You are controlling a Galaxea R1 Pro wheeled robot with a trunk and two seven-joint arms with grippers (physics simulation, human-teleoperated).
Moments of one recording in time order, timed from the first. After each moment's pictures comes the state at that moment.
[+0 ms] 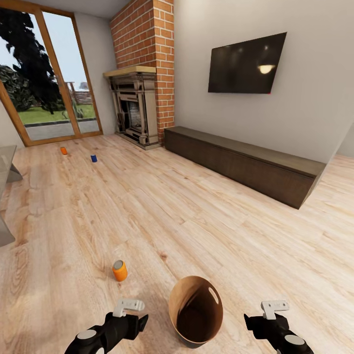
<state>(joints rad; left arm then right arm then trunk) 0.00 0.04 -0.21 -1.53 0.19 0.70 0.01 0.00 -0.06 -0.05 -1.40 0.07 0.57 0.01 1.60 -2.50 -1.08</state>
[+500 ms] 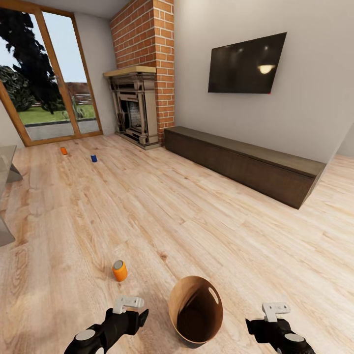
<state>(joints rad) 0.00 0.04 -0.21 -1.53 0.19 0.64 0.00 0.00 -0.06 -0.05 -1.41 0.07 0.67 0.01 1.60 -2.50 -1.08</state>
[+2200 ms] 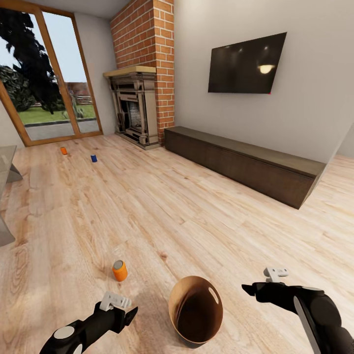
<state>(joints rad) -0.01 0.16 -0.14 -1.53 0.11 0.57 -0.25 -0.19 -0.14 -0.16 -1.56 0.05 0.98 0.42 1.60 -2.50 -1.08</state>
